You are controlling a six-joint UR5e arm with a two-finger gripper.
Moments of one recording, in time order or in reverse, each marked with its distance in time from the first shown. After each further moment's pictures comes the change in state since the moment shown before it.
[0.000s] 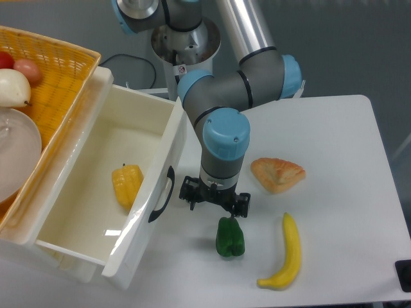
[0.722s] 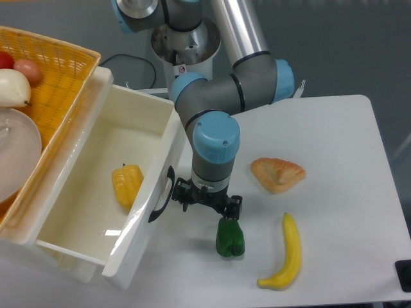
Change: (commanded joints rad) arm -0.021 0.002 -0.002 0.000 0.003 0.002
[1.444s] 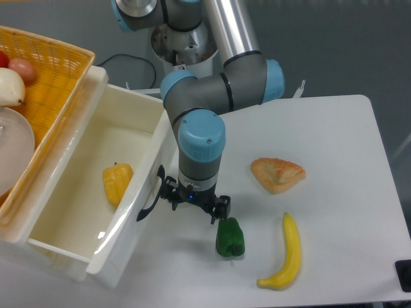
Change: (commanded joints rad) arm -0.046 0.014 -0.008 -0.002 0.000 0.002
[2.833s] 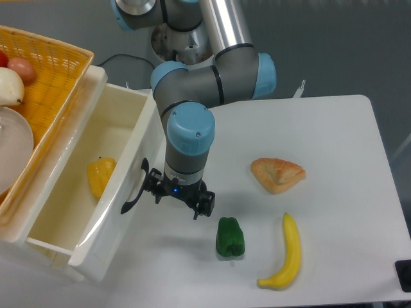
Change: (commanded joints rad) arm -0.026 0.032 -0.008 -0.049 -0.071 0.002
